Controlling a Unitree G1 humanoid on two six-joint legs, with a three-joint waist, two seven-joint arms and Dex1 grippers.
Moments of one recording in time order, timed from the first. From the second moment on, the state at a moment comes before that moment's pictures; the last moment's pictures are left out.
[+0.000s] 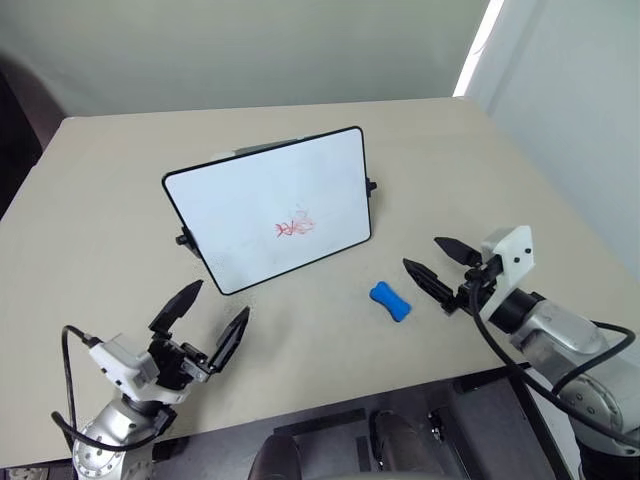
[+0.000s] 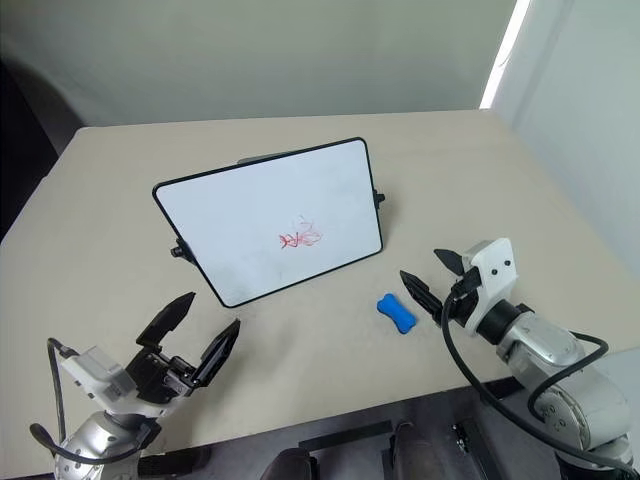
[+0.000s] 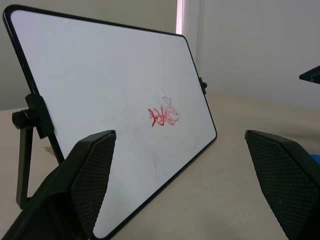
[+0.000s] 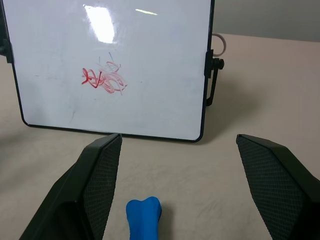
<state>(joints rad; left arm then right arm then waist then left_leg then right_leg) 0.40 0.34 0.28 -0.31 -0.59 -0.32 -0.78 -0.06 -0.53 -0.14 -0.70 0.63 0.71 0.39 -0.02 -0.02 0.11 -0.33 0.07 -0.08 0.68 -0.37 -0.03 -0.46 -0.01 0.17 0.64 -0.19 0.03</state>
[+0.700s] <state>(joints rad) 0.44 0.31 0.23 -0.33 -0.56 -0.32 -0.78 -0.02 -0.53 -0.20 -0.72 0.66 0.71 0.39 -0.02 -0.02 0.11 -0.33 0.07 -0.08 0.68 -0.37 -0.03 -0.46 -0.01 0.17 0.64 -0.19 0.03</state>
